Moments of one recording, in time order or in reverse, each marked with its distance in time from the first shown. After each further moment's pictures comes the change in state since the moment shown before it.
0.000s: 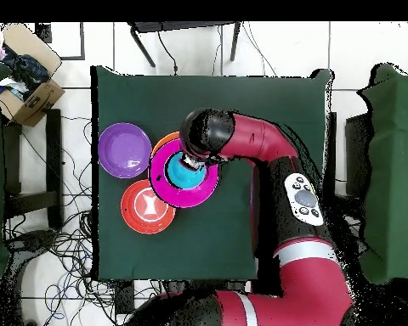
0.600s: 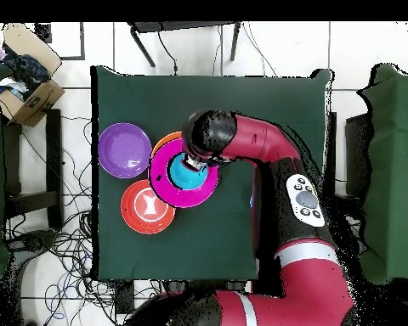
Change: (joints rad) arm 0.001 0.001 -0.015 0.000 0.000 0.000 0.000
